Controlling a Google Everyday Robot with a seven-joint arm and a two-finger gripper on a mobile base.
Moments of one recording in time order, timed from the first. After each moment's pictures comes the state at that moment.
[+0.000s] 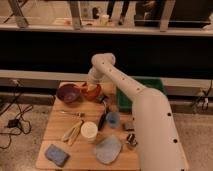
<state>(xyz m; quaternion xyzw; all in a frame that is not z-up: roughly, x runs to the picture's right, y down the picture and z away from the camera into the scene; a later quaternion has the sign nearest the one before) -0.100 -0.029 0.938 -0.23 -0.23 -0.07 0.94</state>
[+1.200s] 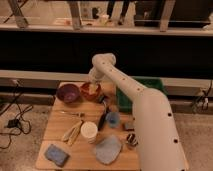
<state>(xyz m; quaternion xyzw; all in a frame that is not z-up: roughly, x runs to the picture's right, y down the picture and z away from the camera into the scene) -0.098 -0.028 0.939 -0.23 -0.23 -0.07 0.94</state>
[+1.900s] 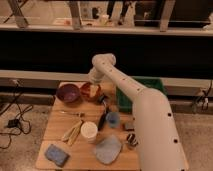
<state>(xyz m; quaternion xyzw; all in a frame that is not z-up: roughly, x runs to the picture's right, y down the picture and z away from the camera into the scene) -0.098 -0.027 0.939 -0.24 -0.23 -0.07 0.94</state>
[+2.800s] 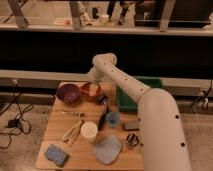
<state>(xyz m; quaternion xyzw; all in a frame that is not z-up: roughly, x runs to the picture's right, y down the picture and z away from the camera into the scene) -0.098 -0.036 0.922 -0.21 -0.23 -0.06 0.95</state>
